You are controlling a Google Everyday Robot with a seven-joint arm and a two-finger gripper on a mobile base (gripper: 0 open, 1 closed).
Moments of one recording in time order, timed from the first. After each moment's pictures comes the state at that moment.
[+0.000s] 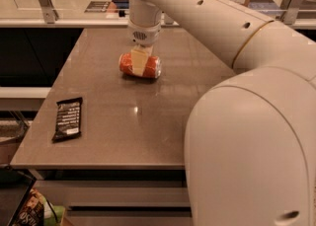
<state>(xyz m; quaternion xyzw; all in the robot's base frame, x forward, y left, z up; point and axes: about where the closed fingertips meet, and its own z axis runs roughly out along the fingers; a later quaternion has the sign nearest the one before) 0.674 0.037 0.846 -0.60 0.79 0.00 0.09</state>
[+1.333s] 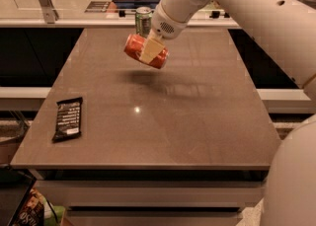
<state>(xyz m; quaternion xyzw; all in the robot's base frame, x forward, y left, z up) 0.668 0.016 0.896 -0.60 0.75 0.09 0.26</state>
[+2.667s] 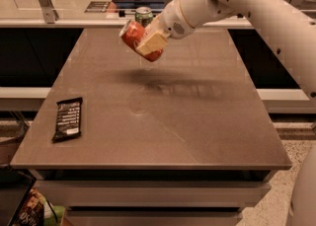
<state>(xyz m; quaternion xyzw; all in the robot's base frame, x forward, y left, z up) 0.678 0.026 0.920 -0.59 0.68 0.20 0.39</state>
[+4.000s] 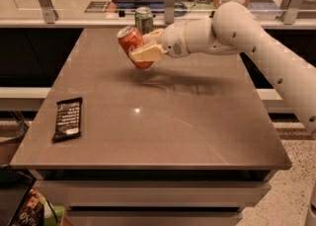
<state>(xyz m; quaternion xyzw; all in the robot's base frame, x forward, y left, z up) 0.682 0.045 0.895 -0.52 0.63 0.32 0.48</state>
